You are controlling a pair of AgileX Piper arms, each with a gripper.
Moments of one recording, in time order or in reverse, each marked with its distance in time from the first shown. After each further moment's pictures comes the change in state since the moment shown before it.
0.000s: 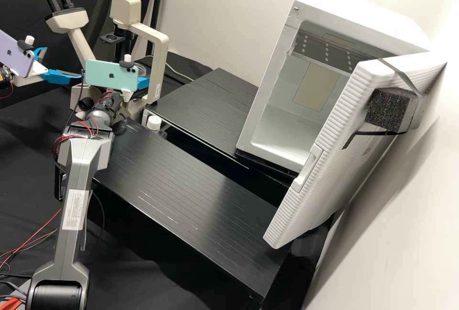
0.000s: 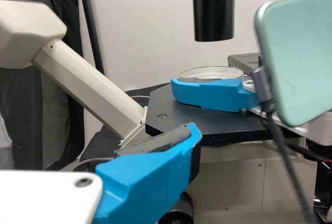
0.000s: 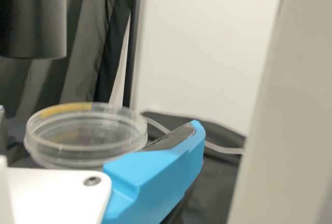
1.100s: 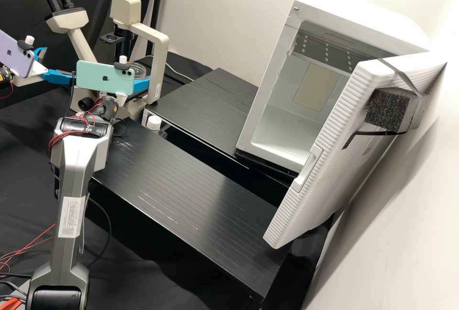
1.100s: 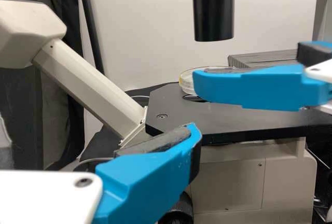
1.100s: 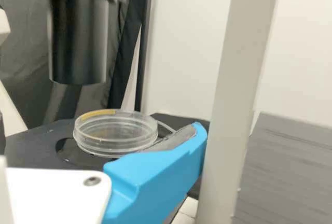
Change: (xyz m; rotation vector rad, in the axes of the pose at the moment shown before) left arm 0.000 0.000 0.000 0.000 0.000 0.000; right arm -0.071 0.017 -0.014 -0.013 0.110 0.090
